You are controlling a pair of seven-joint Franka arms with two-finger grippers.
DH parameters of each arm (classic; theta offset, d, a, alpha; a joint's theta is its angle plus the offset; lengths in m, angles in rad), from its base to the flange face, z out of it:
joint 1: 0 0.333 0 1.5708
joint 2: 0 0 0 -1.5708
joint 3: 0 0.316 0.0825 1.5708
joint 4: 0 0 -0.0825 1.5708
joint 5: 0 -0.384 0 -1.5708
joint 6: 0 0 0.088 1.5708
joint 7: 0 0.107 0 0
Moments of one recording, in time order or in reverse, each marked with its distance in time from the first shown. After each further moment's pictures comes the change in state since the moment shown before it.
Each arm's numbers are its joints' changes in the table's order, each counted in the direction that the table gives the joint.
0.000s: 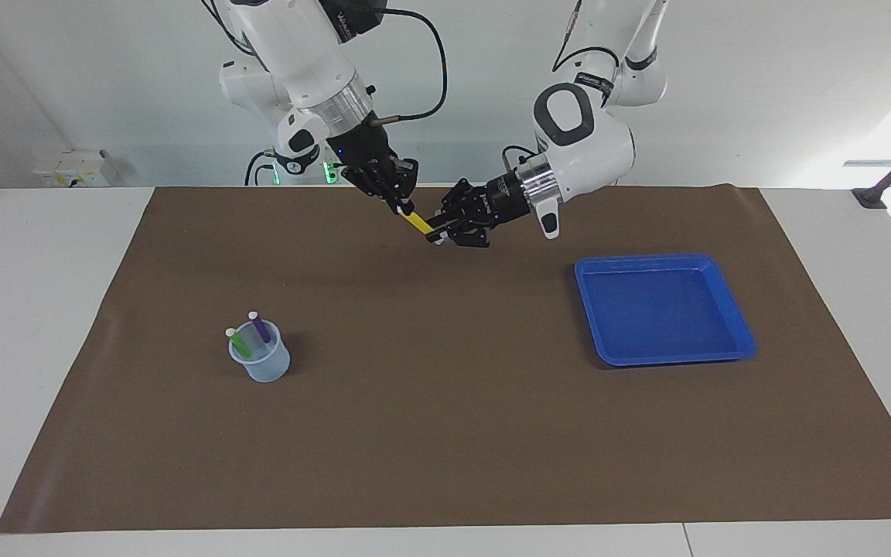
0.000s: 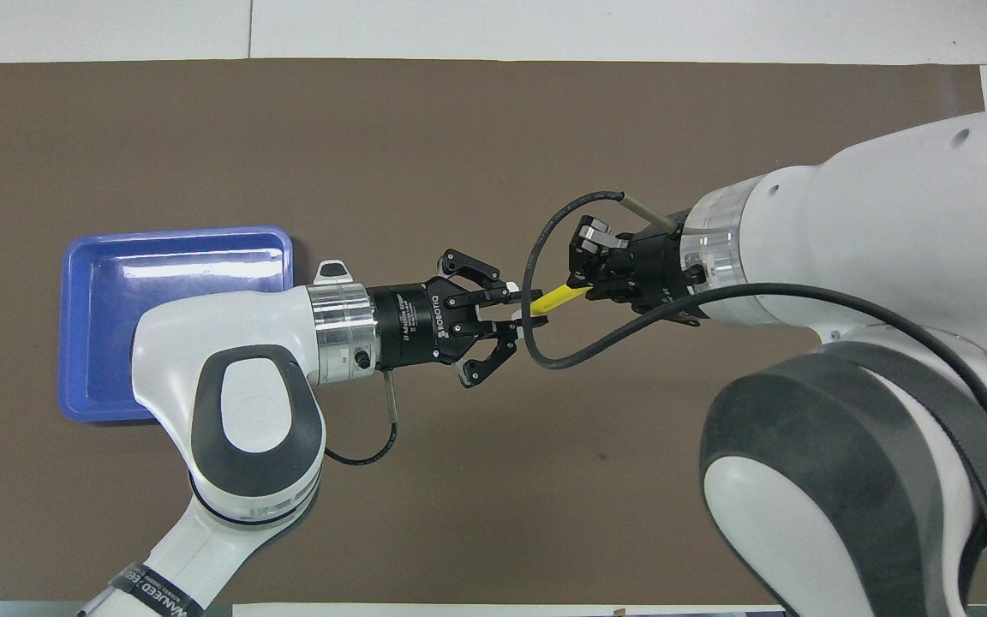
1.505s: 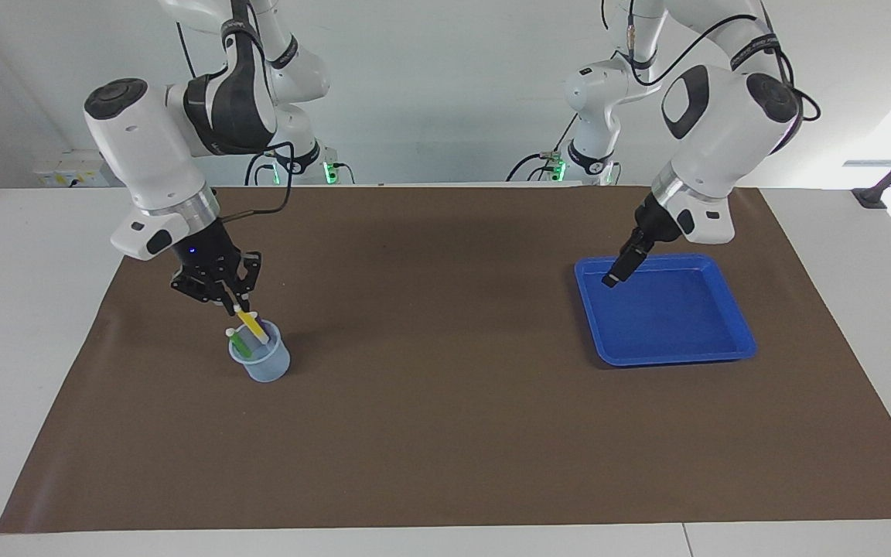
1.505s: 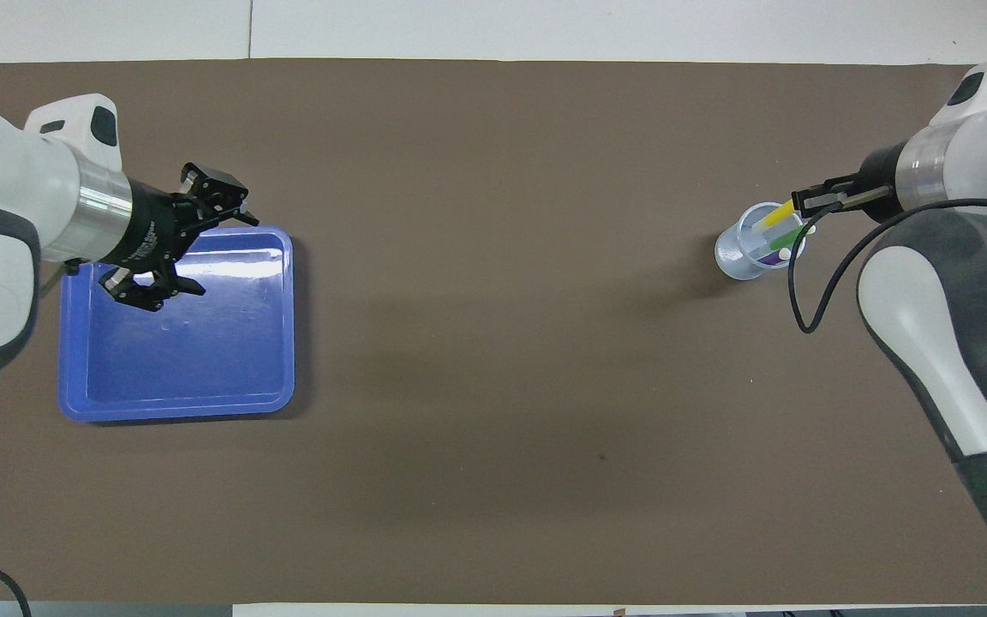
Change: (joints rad) left arm 0.397 -0.046 0.030 0.354 -1.367 -0.597 0.448; right arm -0.026 -0.122 -0.336 -0.124 0.223 0.244 -1.048
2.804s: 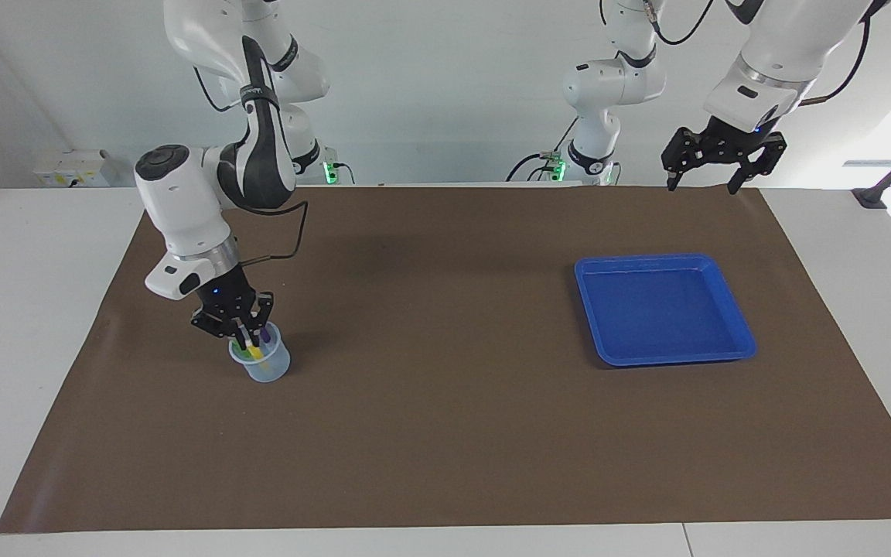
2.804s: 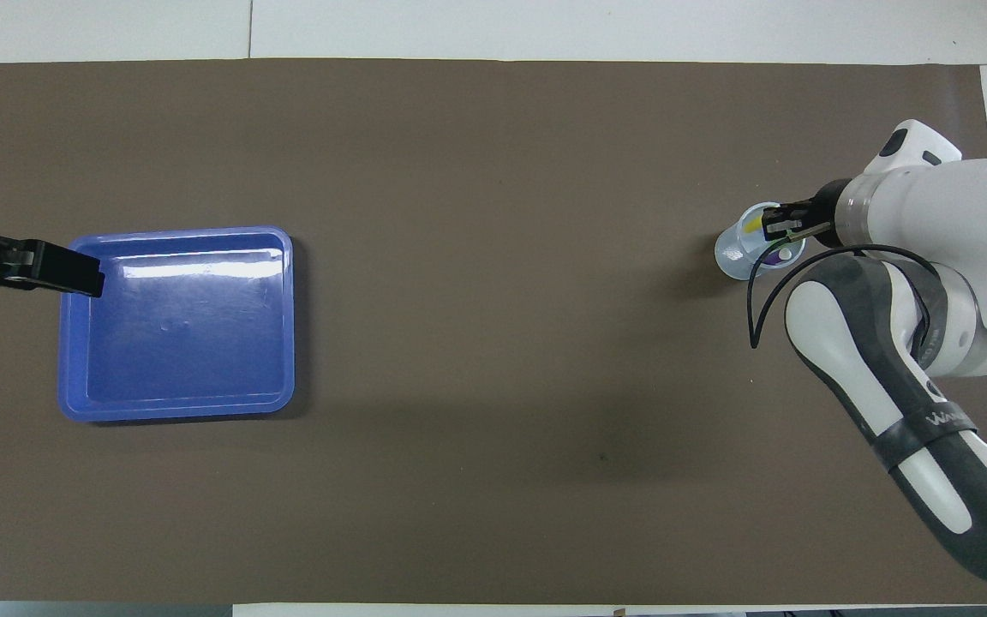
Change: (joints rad) left arm -0.244 0.115 0.283 0.160 -0.165 -0.290 0.846; right arm 0.000 -0.045 0.000 -0.200 0.000 0.314 -0.058
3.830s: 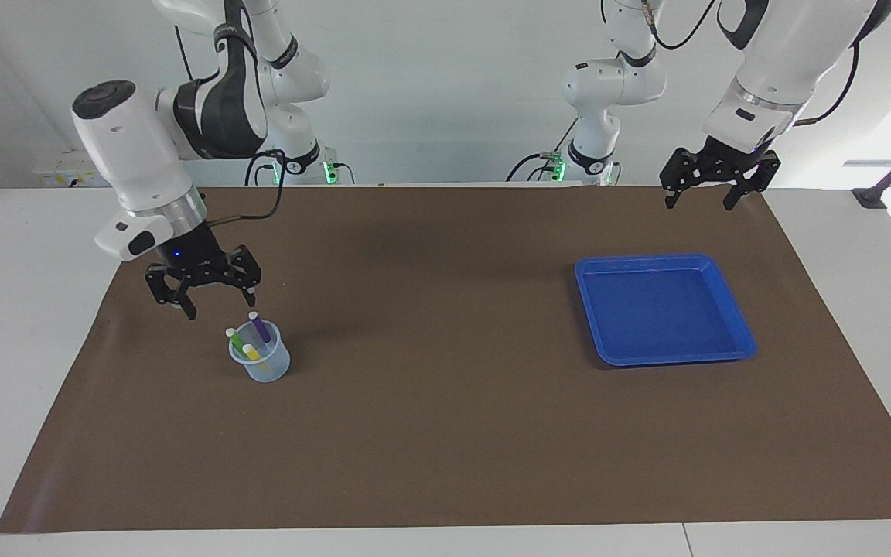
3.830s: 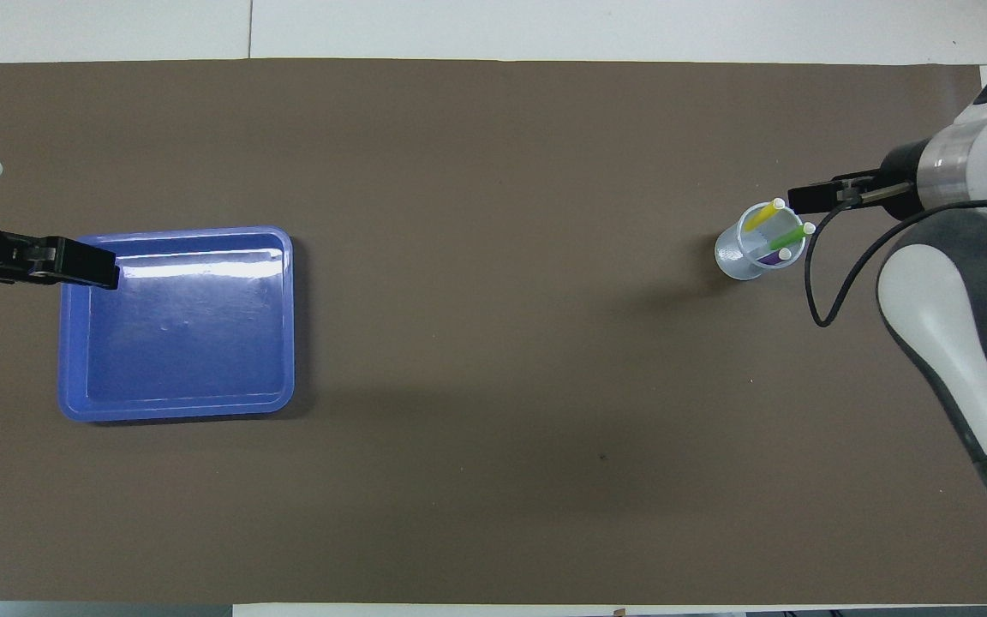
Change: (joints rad) left arm -0.039 -0.003 0.067 -0.054 0.011 0.059 -0.007; right arm -0.001 0.086 -0.036 0.255 0.039 -0.421 0.146
